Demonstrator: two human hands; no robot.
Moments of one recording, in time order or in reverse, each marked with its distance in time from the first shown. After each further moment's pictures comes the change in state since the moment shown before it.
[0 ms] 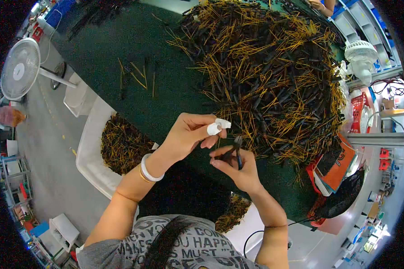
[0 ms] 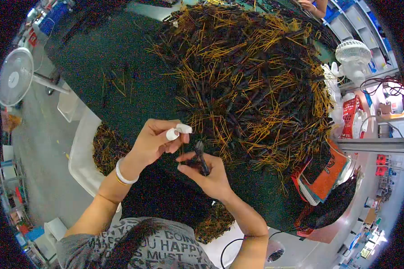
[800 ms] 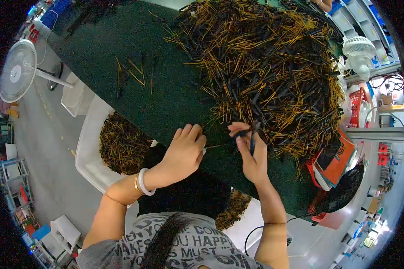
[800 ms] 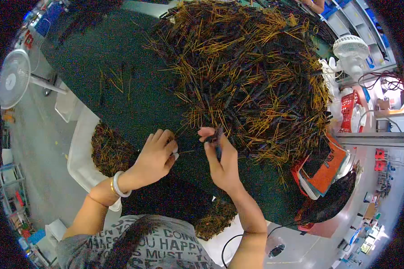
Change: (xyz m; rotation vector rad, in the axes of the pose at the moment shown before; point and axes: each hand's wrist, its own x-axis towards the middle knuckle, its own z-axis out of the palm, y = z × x) left_hand -0.041 -0.012 0.010 1.466 -0.001 0.038; right_hand 0.007 -0.004 -0.017 -0.295 0.257 -0.326
